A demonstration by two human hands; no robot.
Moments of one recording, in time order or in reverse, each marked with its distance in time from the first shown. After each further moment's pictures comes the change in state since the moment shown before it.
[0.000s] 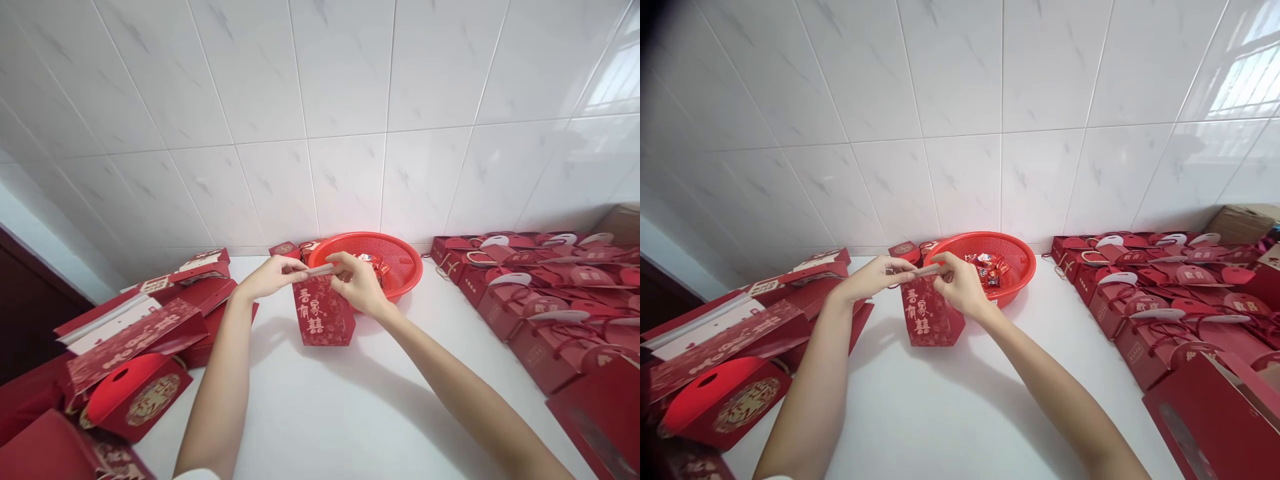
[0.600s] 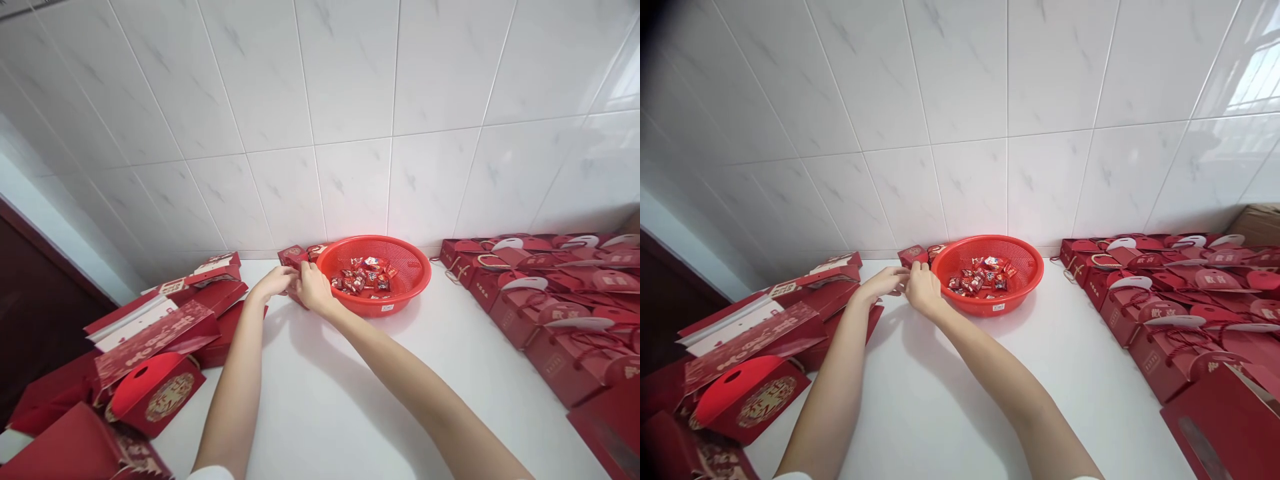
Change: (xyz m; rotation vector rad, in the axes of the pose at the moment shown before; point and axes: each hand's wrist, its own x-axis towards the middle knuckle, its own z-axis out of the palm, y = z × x) left_hand 0.021 -0.060 0.009 -0.145 0.227 -0.512; right_hand 0.045 -0.008 0.103 -0.405 -0.251 0.270
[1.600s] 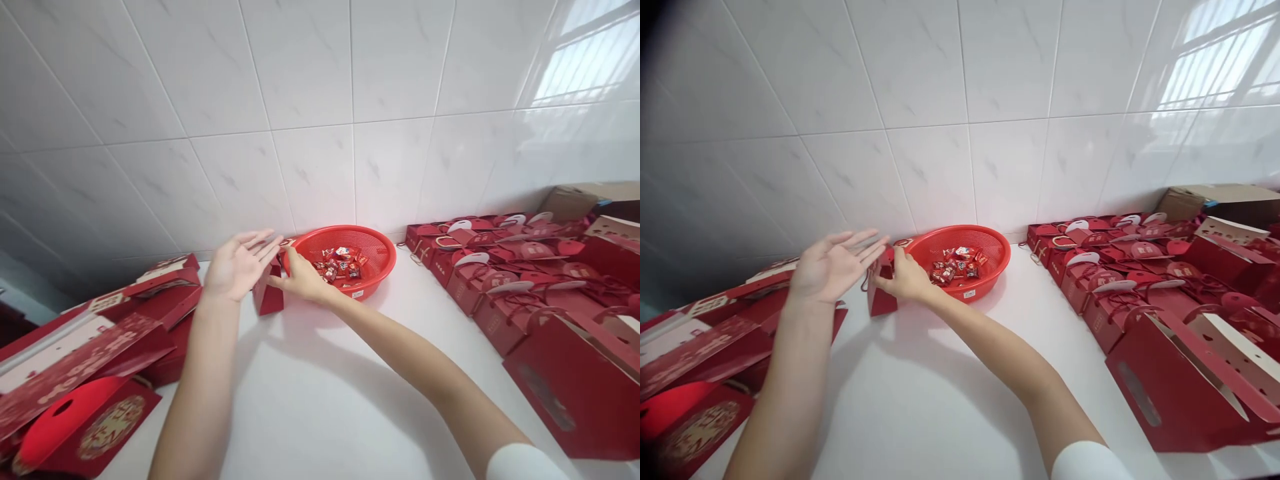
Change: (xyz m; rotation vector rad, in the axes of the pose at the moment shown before) left_hand -0.067 0.083 0.013 -1.052 0.062 0.245; right_hand -0.021 0.030 -0.047 0.237 -0.042 -0.104
